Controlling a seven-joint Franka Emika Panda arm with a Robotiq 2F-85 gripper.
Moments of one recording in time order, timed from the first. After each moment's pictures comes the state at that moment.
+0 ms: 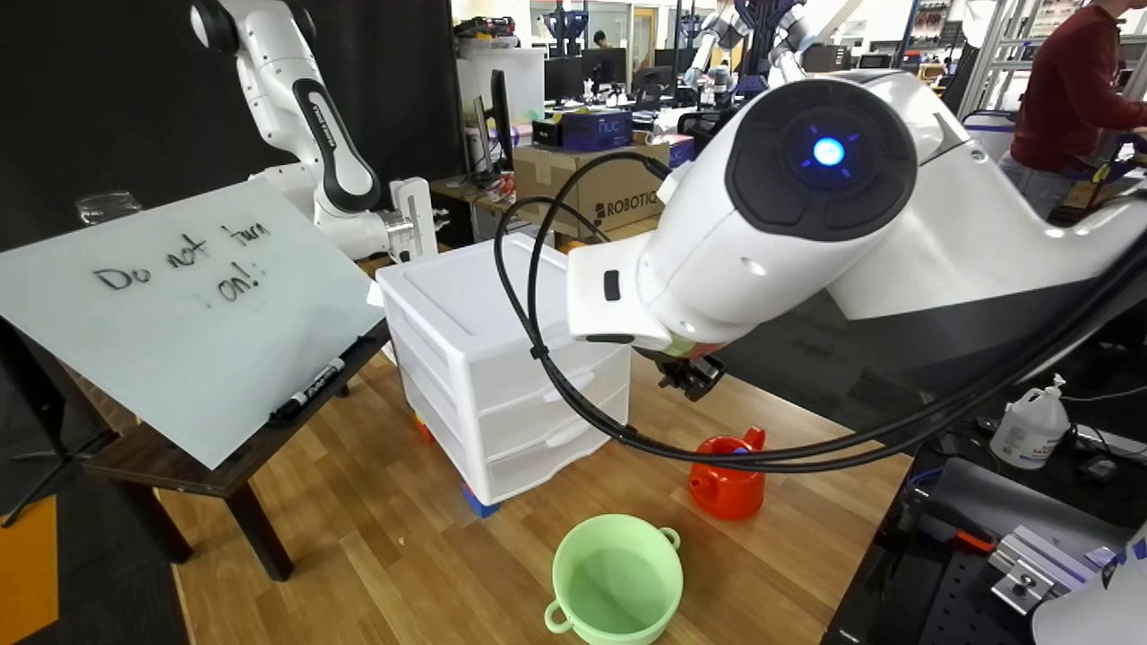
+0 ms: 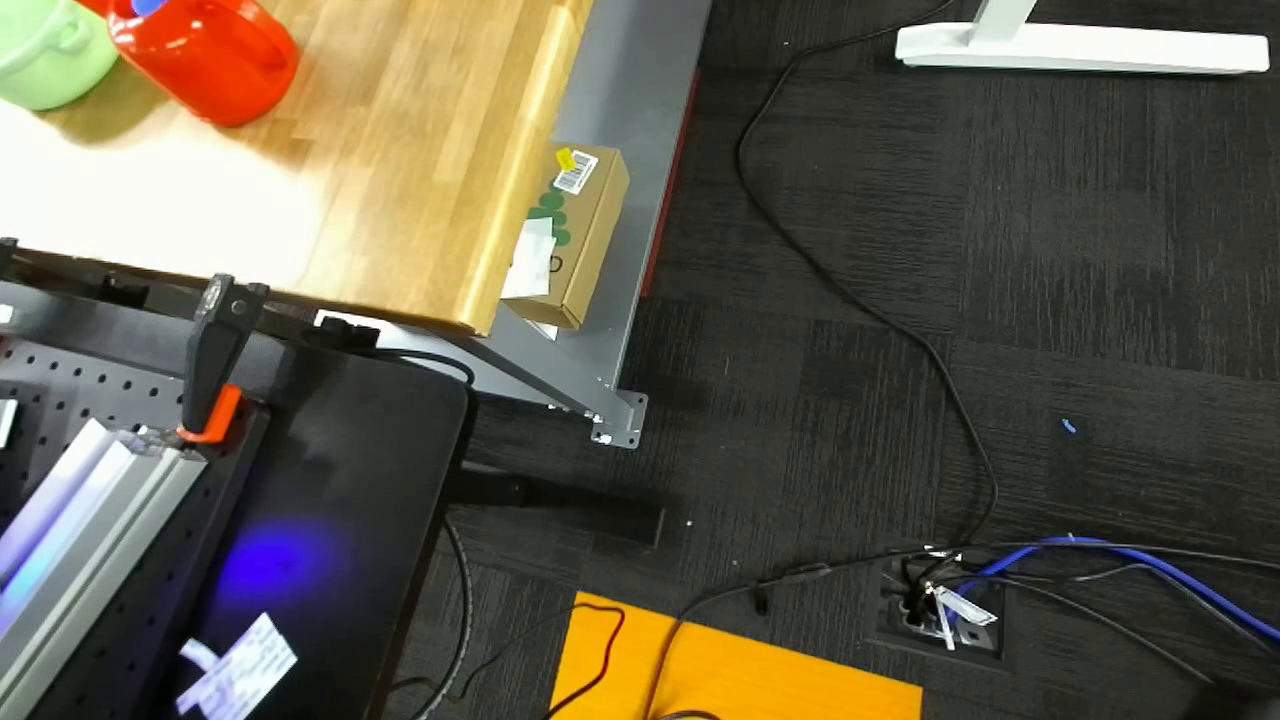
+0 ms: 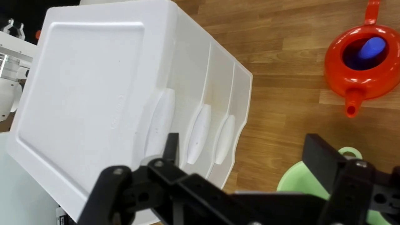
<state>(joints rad) 0.31 -0.23 0.31 -2.53 -1.00 2.36 -0.33</state>
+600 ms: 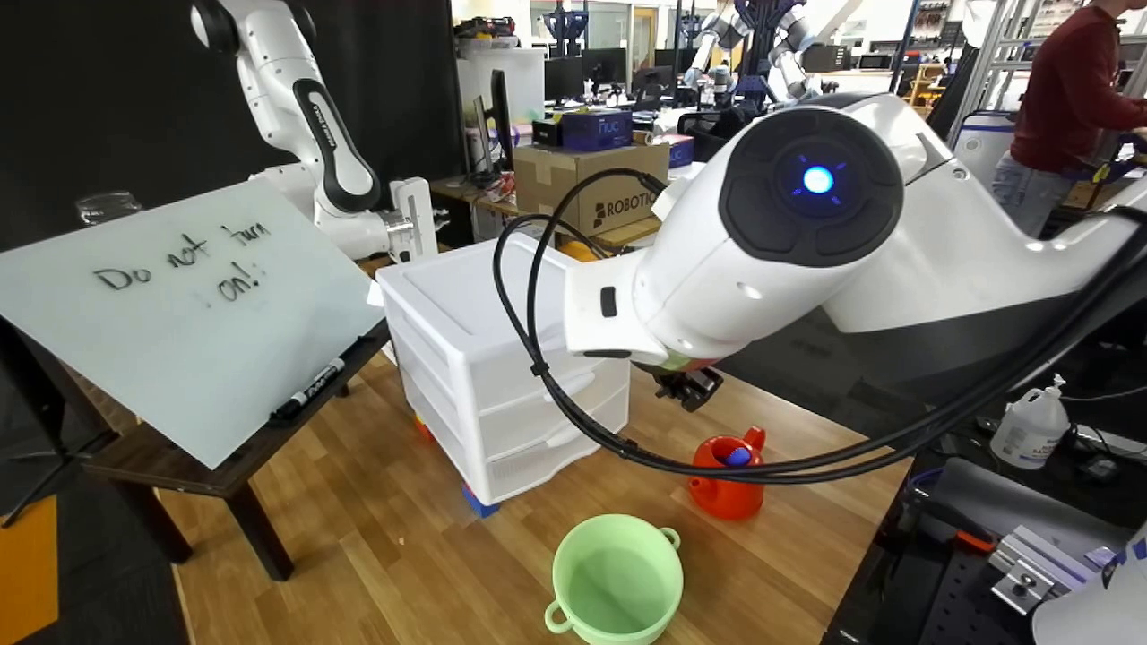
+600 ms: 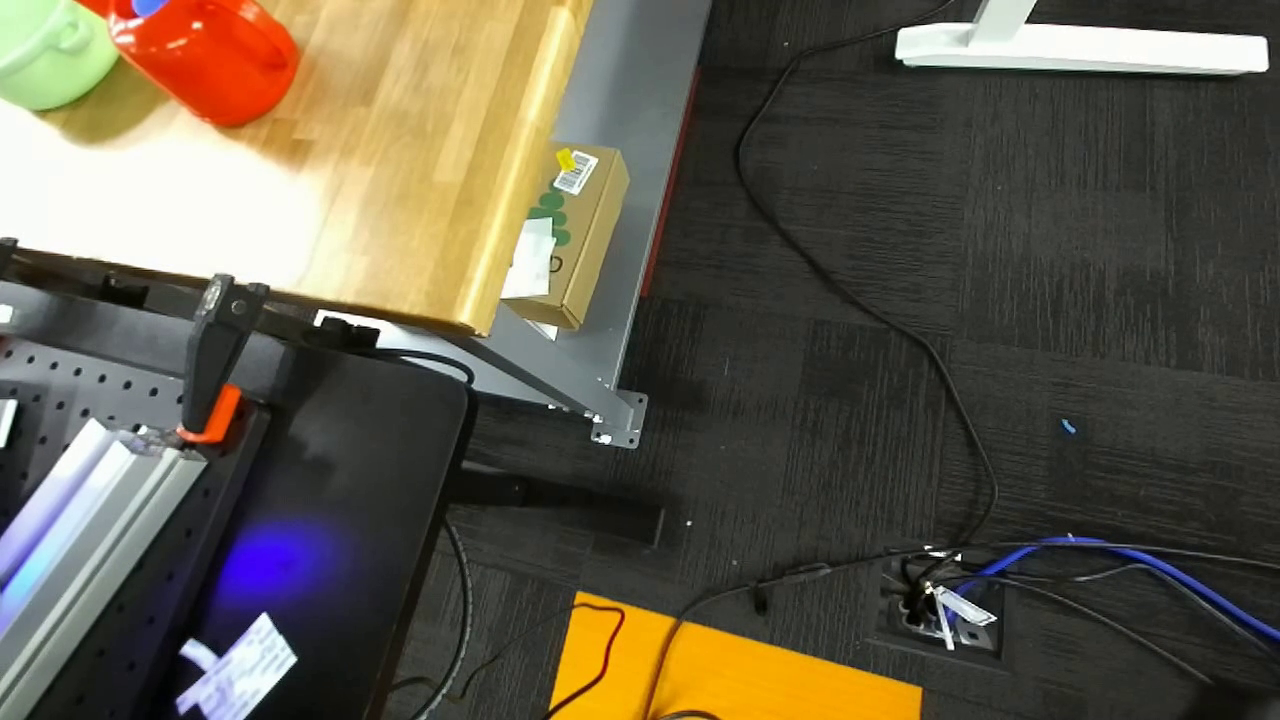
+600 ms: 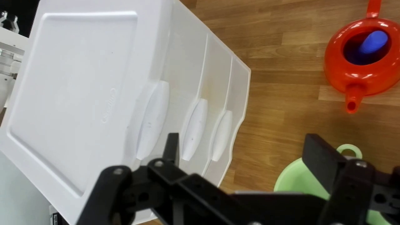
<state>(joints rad) 0.31 -0.20 0.31 -2.53 -1.02 2.38 -0.31</state>
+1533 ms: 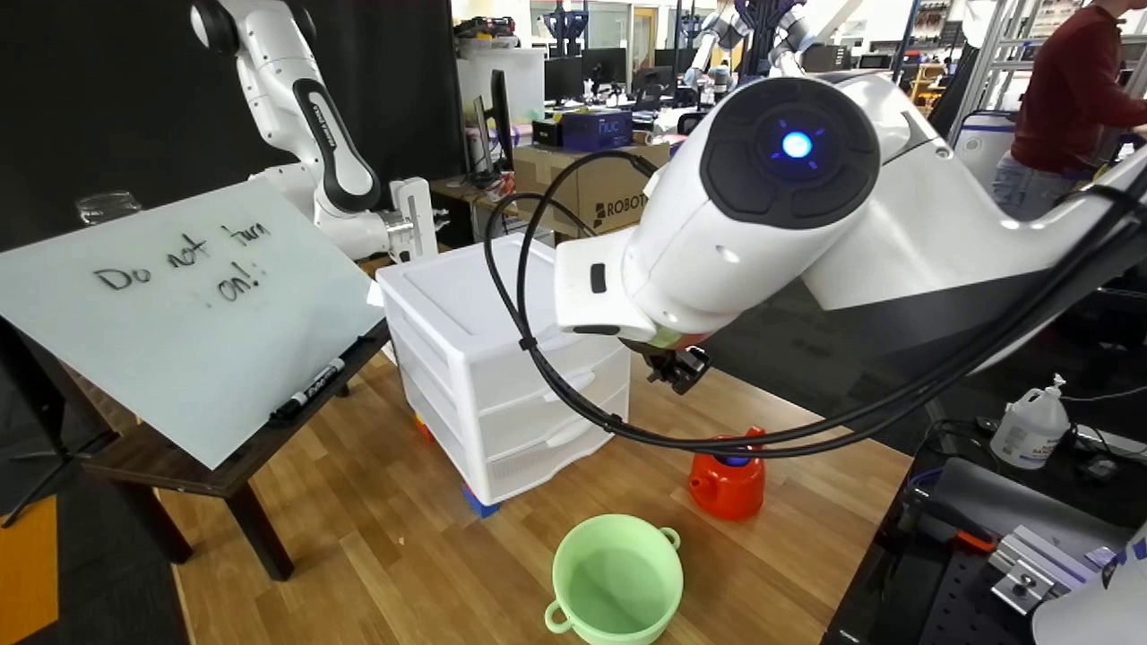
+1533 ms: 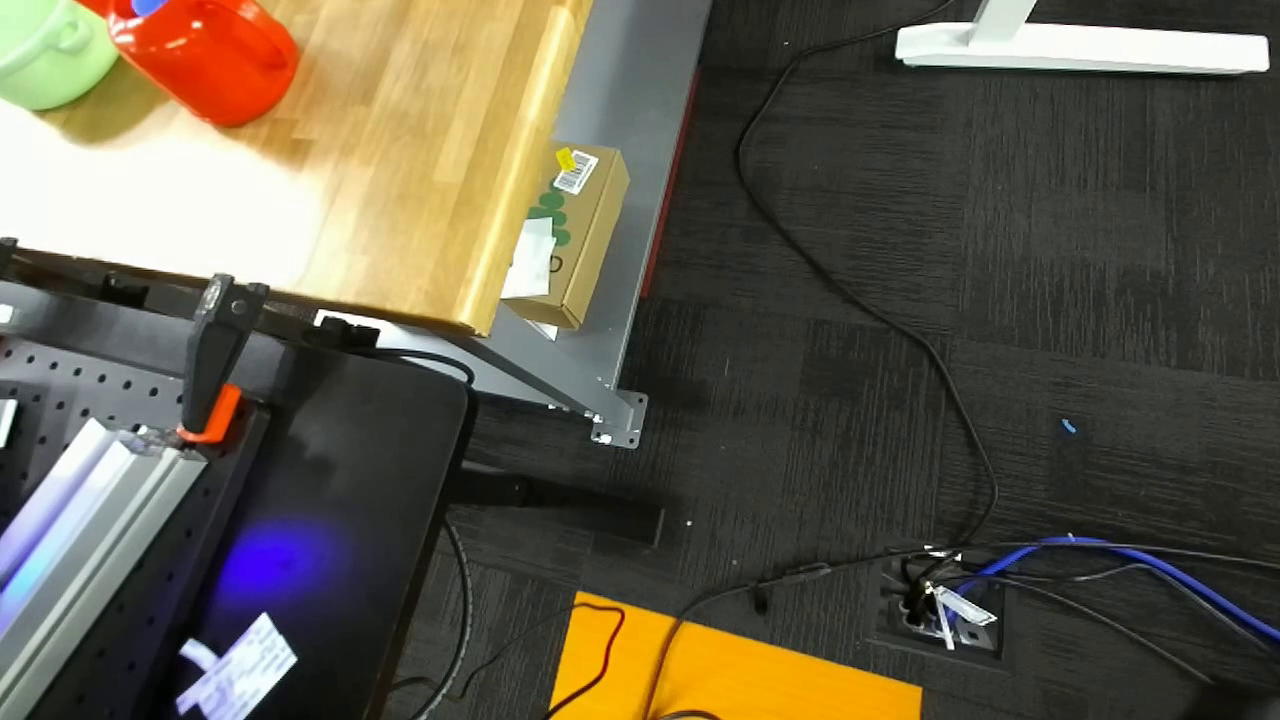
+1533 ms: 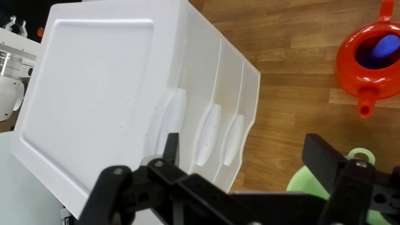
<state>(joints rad) 0.31 -0.20 0.29 -2.50 -1.02 2.38 -0.34</state>
